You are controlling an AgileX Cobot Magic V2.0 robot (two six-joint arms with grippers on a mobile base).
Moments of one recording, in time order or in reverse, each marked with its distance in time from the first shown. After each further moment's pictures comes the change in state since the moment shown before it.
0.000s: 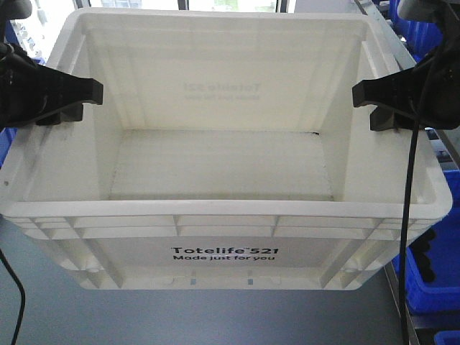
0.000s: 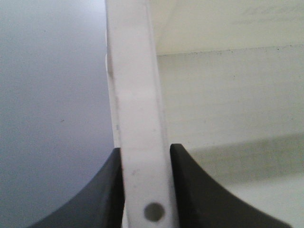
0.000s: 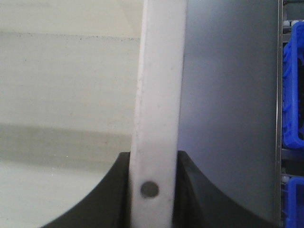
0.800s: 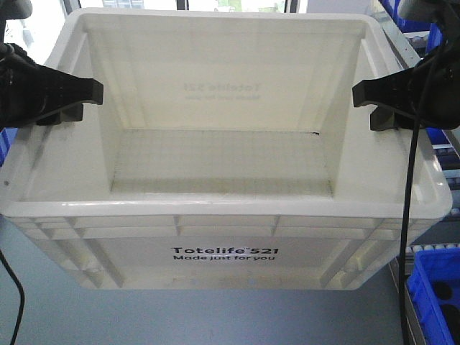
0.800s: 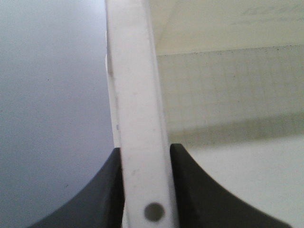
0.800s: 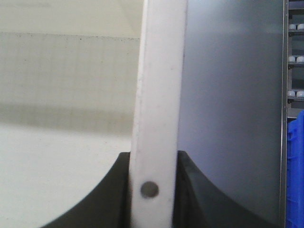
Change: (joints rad) left arm 0.000 0.000 0.000 0.000 0.000 0.000; right arm 0.000 0.000 0.000 0.000 0.000 0.000
